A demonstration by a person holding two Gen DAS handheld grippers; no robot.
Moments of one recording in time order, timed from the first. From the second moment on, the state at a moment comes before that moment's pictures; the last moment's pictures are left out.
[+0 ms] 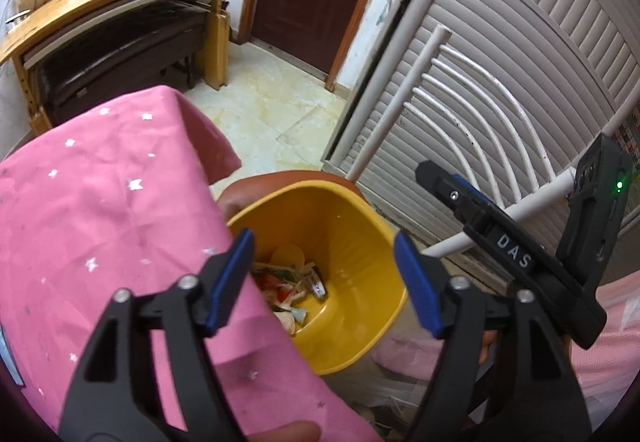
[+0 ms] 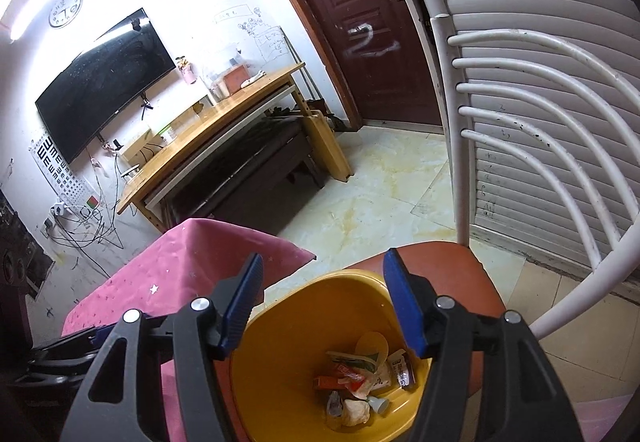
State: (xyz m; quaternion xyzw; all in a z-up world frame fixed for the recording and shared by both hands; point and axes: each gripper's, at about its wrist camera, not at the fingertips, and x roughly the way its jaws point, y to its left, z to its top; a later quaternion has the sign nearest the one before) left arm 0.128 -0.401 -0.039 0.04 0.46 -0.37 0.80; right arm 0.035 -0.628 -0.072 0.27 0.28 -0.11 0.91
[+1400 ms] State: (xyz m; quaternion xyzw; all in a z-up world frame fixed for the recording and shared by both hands) left arm 0.093 -0.125 -0.019 0.02 0.36 -0.06 0.93; right arm 0.067 -0.445 -0.013 0.14 0.26 0.11 0.95
